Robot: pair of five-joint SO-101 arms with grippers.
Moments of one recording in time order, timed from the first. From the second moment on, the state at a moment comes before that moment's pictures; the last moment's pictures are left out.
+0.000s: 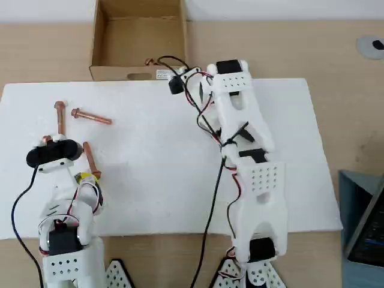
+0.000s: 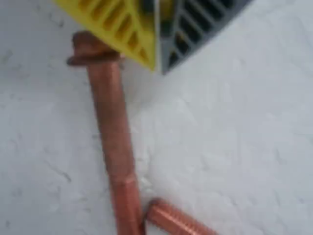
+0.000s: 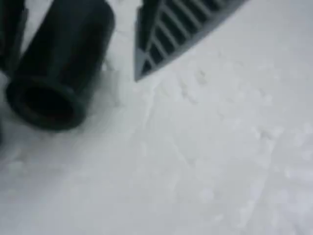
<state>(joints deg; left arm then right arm) -13.5 -104.1 94.8 60.5 -3.2 -13.9 44.2 -32.6 94.5 24.5</state>
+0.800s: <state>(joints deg) -13.5 -104.1 94.9 60.5 -3.2 -14.9 47.1 -54.5 101.1 19.8</state>
